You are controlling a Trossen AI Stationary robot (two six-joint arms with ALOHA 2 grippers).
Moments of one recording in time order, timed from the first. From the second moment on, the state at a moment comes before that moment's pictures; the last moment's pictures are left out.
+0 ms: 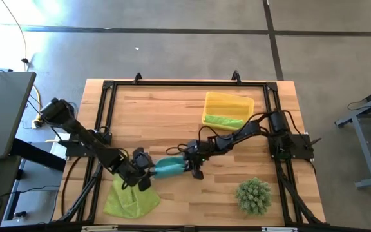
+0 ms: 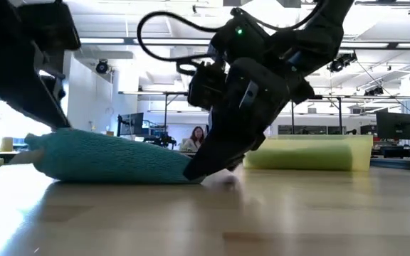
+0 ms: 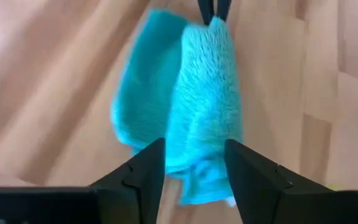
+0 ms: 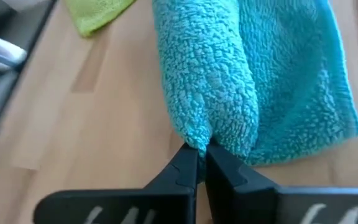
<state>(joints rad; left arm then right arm) -0.54 1.42 0.58 -0.13 -0.50 -0.87 0.13 2.07 1.04 0.24 -0.36 0.27</state>
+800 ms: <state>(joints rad) -0.62 1.66 0.60 0.21 -0.61 -0.26 0.12 2.07 1.03 0.21 -0.42 0.43</state>
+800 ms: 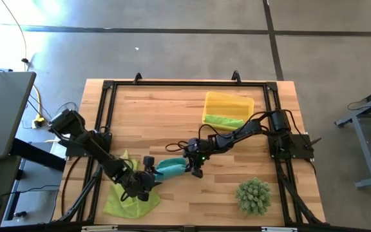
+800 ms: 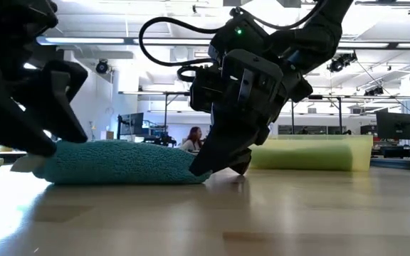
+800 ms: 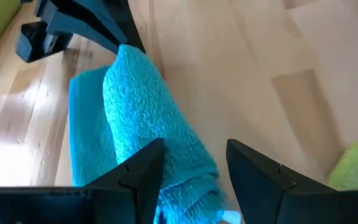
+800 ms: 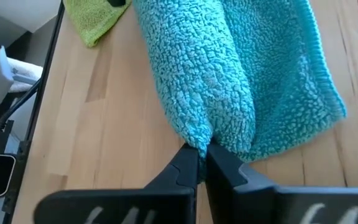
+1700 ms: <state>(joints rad) -0.45 1.72 0.60 0.22 -0.27 -0.91 0.28 1.84 1.03 0.09 -0.01 -0.38</state>
